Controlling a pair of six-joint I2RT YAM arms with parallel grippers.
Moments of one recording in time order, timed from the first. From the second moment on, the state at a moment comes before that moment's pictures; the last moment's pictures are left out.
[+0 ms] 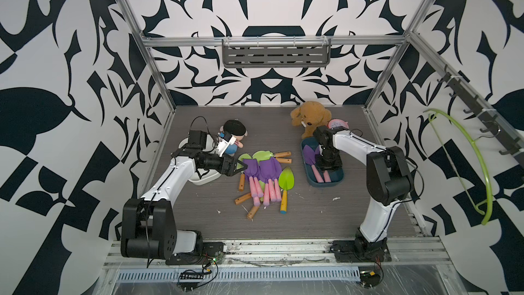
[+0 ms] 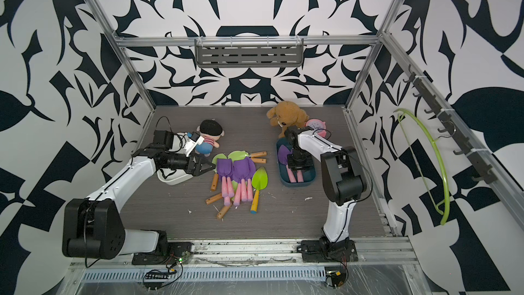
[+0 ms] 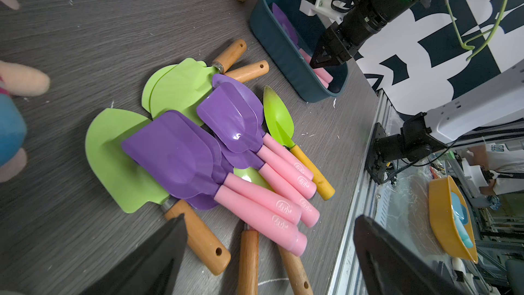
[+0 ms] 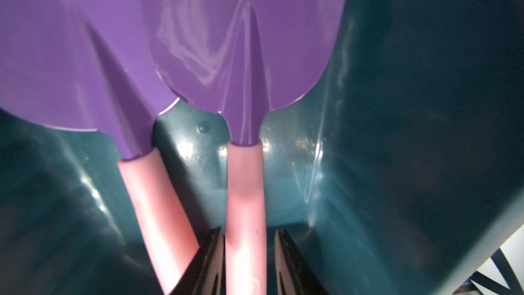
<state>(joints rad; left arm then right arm) -0.10 1.37 0.92 -0.65 0.95 0.28 0.29 1.87 1.31 -1.07 0.11 0.30</state>
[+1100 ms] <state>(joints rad) -0.10 1.37 0.92 -0.65 0.95 0.29 0.27 1.62 1.26 -1.04 0.01 0.38</state>
